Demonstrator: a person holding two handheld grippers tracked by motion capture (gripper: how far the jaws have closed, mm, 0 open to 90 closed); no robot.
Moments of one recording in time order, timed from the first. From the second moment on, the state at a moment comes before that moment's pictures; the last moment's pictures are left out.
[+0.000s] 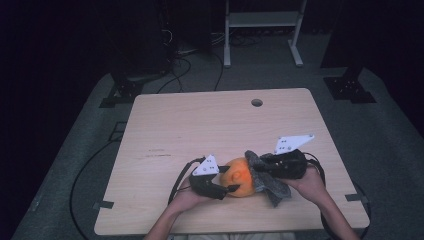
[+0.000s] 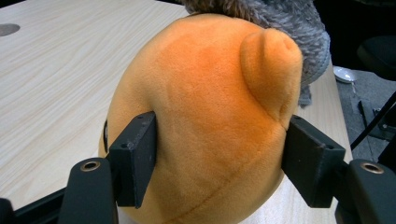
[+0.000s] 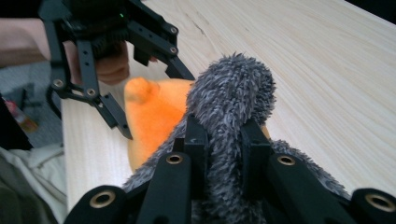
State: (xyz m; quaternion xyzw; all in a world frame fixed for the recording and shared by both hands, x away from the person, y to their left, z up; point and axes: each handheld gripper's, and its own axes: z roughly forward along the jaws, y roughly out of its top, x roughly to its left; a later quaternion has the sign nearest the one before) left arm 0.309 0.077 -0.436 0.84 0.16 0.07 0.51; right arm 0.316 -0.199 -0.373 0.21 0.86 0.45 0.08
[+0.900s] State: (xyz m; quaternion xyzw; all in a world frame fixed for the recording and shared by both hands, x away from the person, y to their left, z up) left arm 0.307 0.078 -0.438 0.84 0.16 0.08 0.52; right arm 0.318 -0.212 -0.373 0.22 0.85 0.47 0.07
